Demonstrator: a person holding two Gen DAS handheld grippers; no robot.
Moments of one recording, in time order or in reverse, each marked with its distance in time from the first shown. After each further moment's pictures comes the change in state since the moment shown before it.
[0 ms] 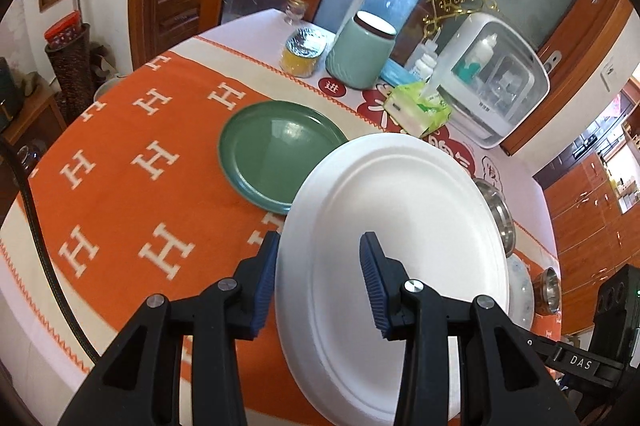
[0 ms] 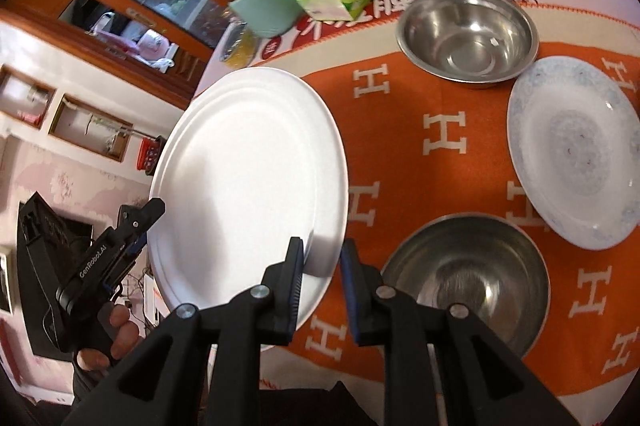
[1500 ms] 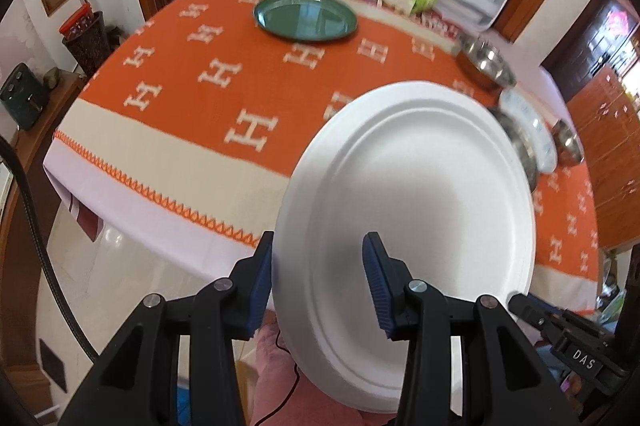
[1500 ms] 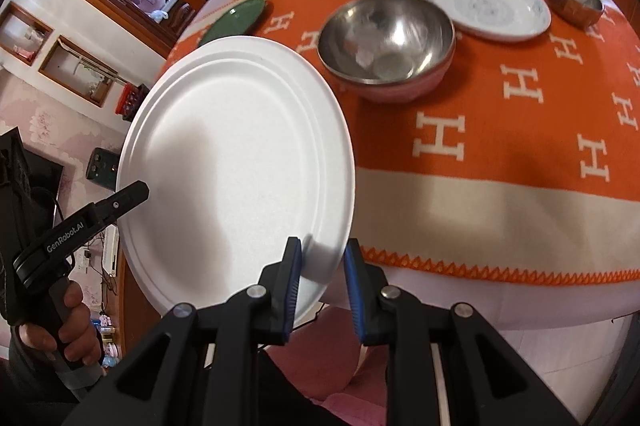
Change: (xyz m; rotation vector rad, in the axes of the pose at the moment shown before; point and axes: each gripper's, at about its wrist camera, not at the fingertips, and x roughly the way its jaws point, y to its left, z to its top) left arm -0.088 0.000 -0.180 0.150 0.225 0.147; right arm -0.040 -0.025 -0.199 -0.061 0.061 -0.145
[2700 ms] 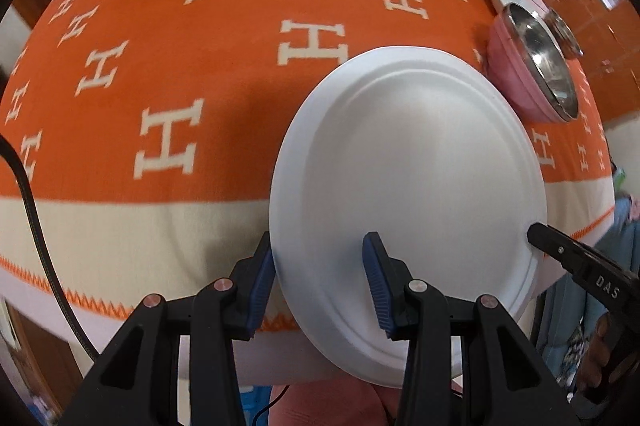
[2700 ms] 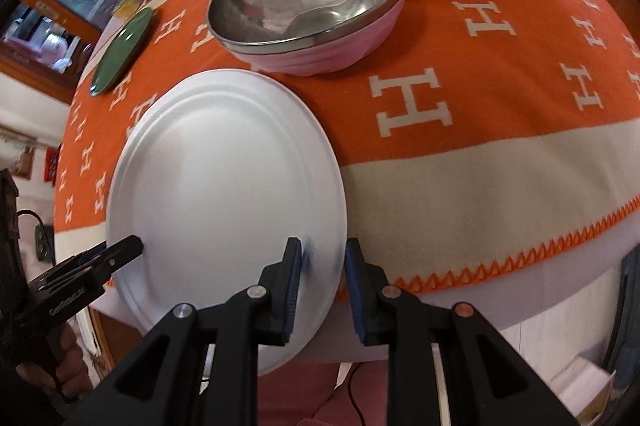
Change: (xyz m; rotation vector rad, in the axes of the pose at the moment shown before) left arm 0.127 0.006 0.059 0.350 0.274 -0.132; right arm 0.064 0.002 0.015 0.320 -0.021 -0.237
